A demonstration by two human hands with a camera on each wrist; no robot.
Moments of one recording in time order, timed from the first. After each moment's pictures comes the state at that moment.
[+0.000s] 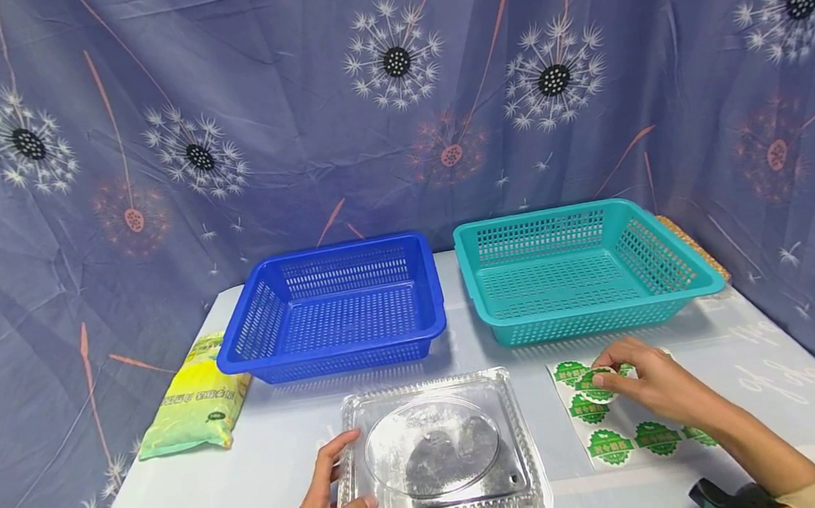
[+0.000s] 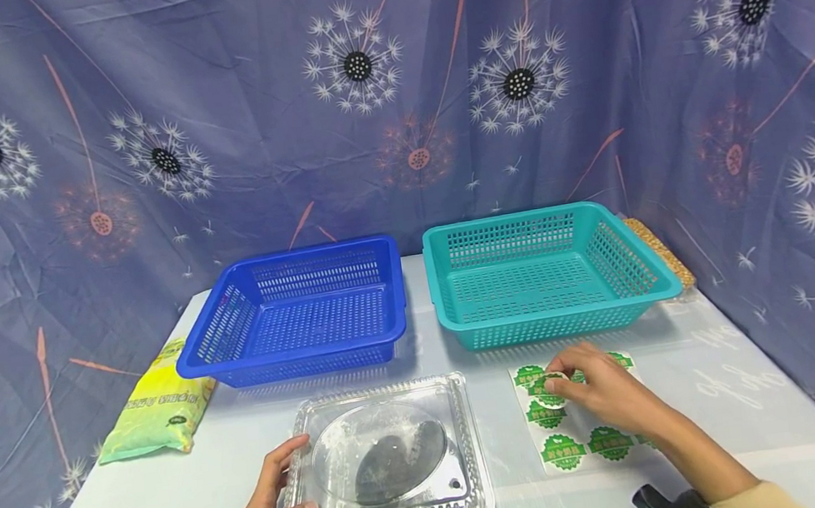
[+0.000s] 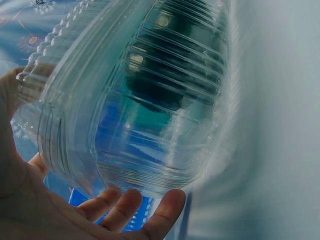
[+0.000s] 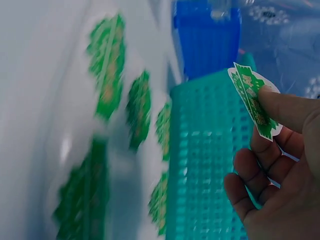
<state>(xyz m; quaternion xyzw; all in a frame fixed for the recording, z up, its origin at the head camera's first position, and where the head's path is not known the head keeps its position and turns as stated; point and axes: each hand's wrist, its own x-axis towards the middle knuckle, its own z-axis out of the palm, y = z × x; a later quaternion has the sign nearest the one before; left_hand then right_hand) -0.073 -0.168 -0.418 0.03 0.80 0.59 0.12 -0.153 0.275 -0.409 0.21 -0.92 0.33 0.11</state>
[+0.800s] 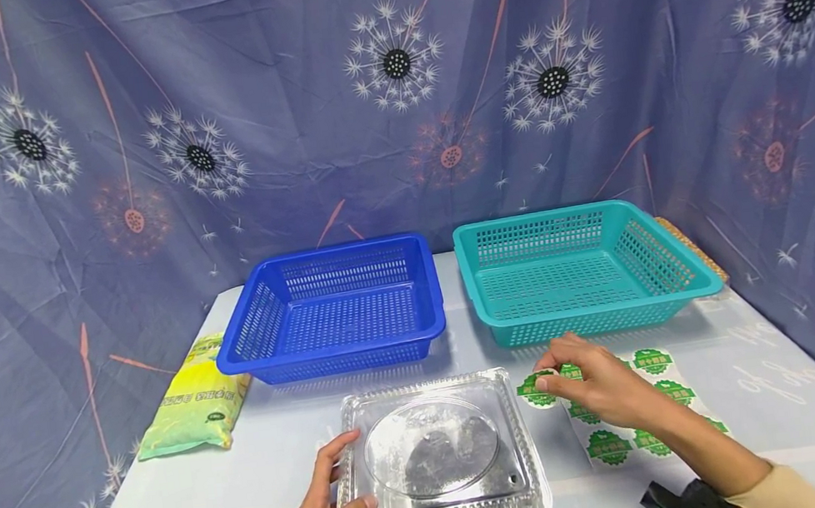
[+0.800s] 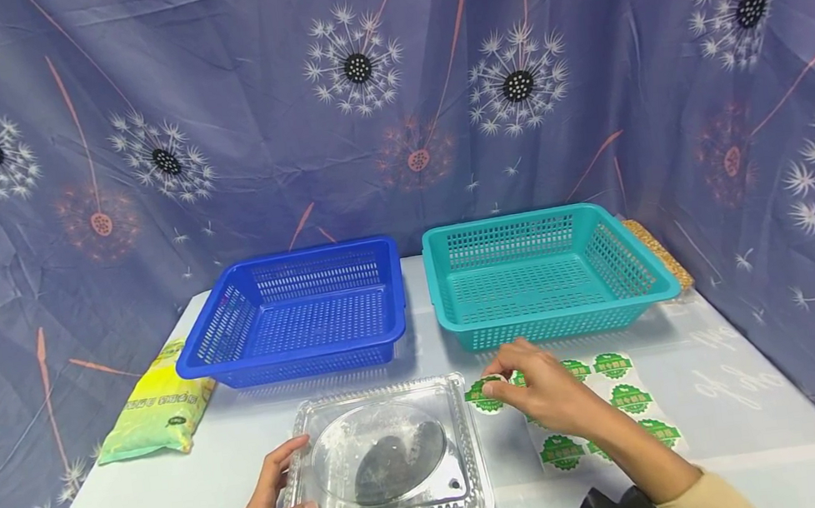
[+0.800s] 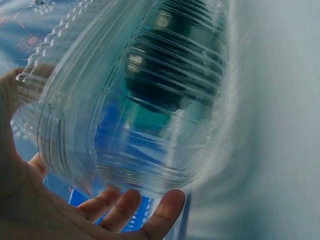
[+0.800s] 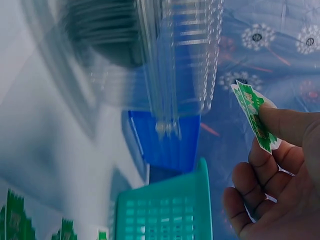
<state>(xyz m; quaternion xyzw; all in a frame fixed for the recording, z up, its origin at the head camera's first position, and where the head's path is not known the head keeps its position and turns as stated) -0.073 -0.168 -0.420 0.03 0.81 0.58 0.10 -0.146 0.205 -0.374 0.27 -0.88 0.38 0.09</state>
